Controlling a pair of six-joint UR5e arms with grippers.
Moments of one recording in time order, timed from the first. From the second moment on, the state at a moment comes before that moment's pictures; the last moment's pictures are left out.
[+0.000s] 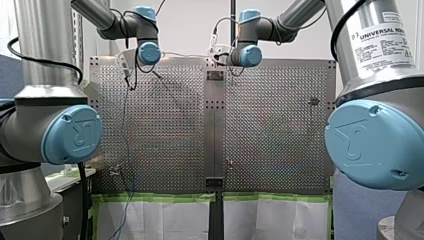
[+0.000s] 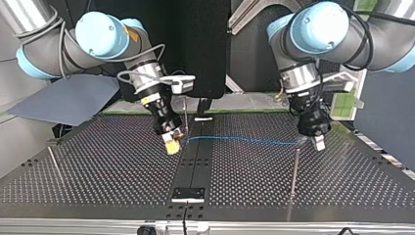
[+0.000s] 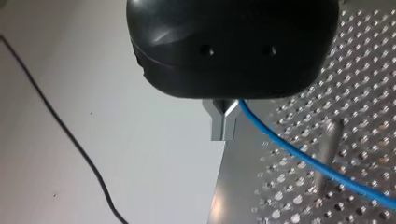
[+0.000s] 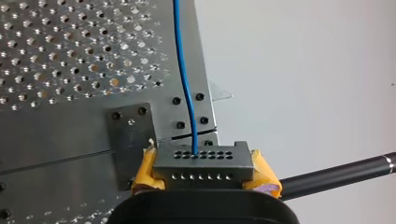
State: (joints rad) left arm -0.23 -1.47 -1.81 -2.73 -2.13 -1.76; right arm 2.23 -1.31 1.43 -0.37 1.43 1.73
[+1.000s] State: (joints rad) left arm -0.05 -1.63 -1.70 -2.73 -1.94 -1.79; right arm 2.24 -1.21 1.37 -0.37 1.42 1.75
